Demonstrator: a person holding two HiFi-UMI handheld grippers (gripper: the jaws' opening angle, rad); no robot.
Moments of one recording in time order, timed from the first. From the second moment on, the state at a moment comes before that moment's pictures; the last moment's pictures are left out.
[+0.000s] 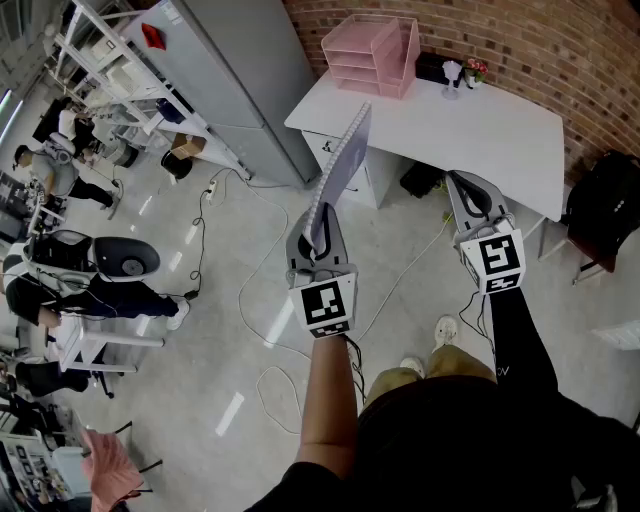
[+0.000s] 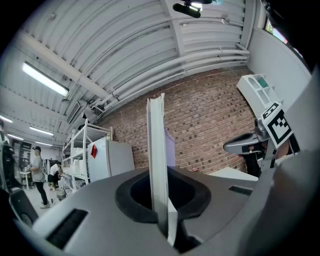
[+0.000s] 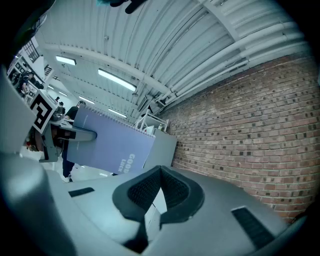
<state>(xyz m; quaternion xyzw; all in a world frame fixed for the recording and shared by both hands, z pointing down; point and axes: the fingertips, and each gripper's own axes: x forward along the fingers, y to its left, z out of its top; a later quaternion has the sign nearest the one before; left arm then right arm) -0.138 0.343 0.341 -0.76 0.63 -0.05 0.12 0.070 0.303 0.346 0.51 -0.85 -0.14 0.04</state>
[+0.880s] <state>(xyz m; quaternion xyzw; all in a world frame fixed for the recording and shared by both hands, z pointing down) -0.151 0.282 0.340 -0.77 0.62 -0.04 0.11 0.047 0.249 0.353 0.50 -0.86 -0.14 0.03</state>
